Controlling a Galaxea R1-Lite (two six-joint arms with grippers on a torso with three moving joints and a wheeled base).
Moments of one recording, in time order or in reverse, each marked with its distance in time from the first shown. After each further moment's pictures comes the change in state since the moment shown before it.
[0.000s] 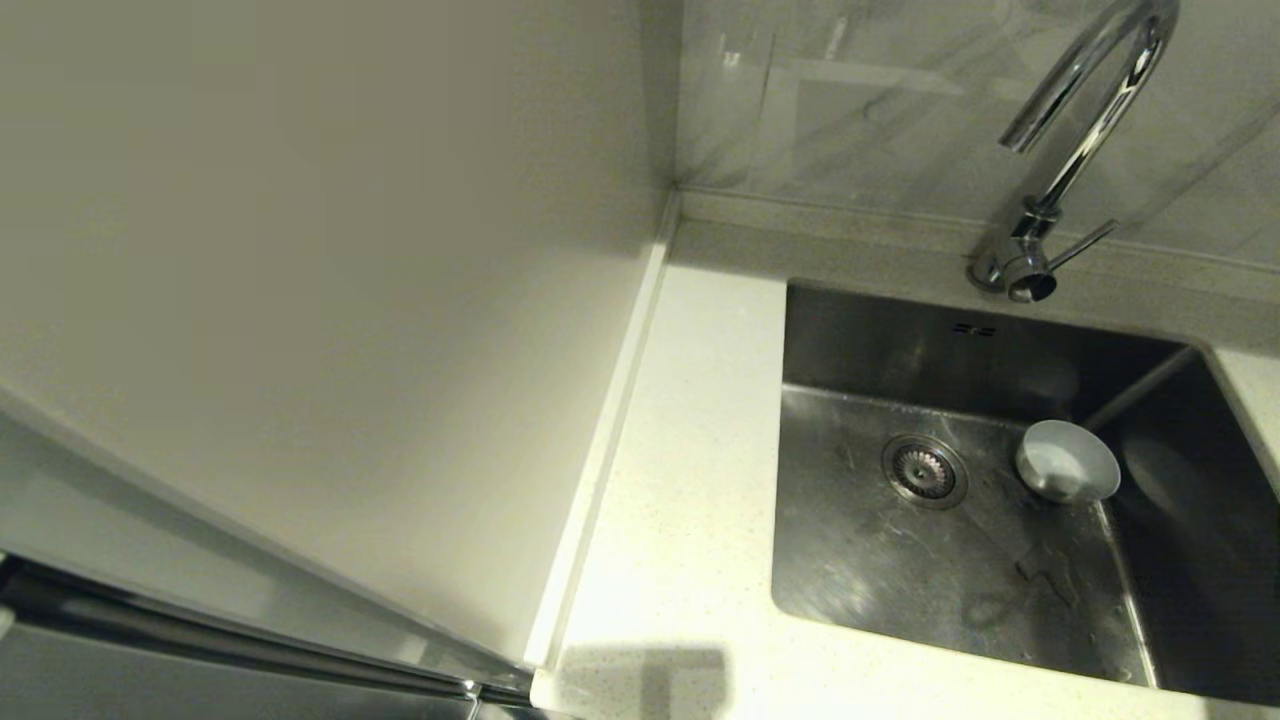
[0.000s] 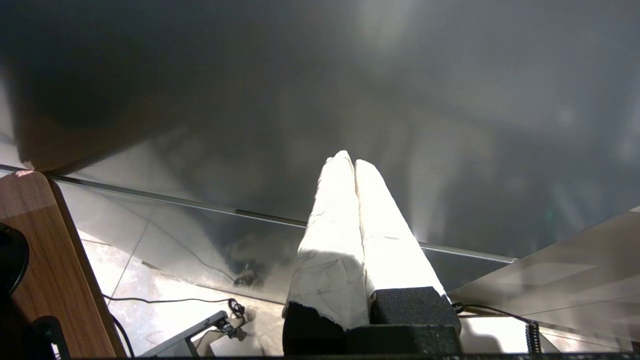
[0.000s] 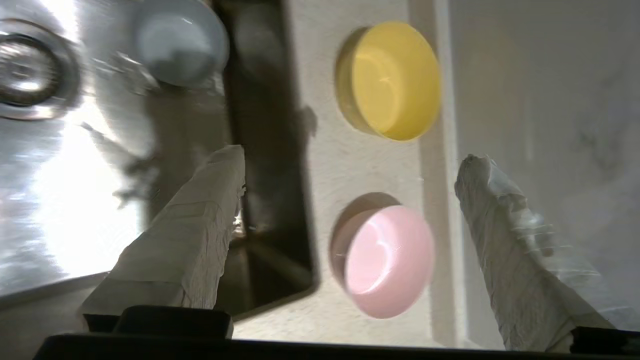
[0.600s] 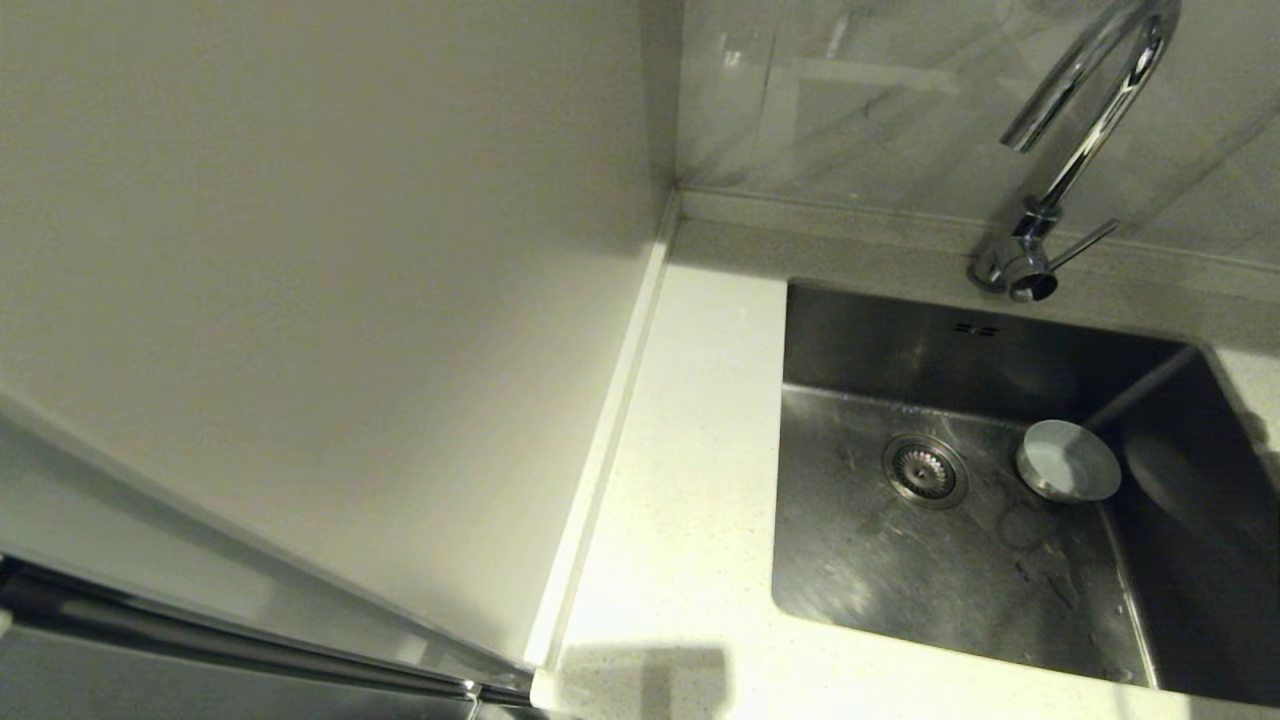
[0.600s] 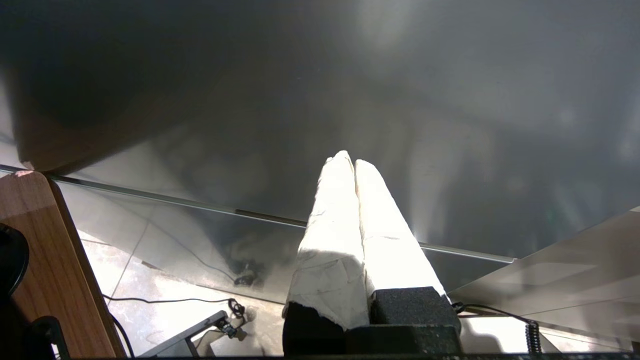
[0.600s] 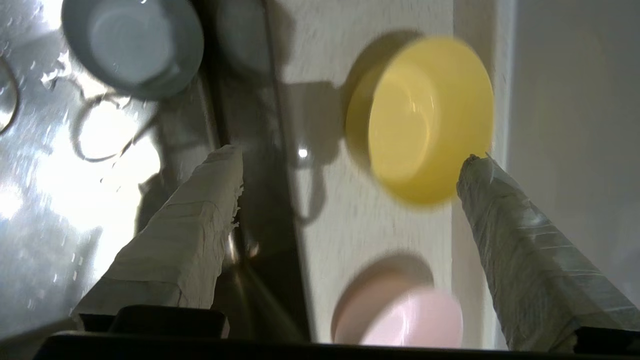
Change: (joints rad) left arm 0.000 0.000 0.000 0.000 0.000 0.000; right arm -0.138 0.418 -0.247 -0.009 0.117 -0.020
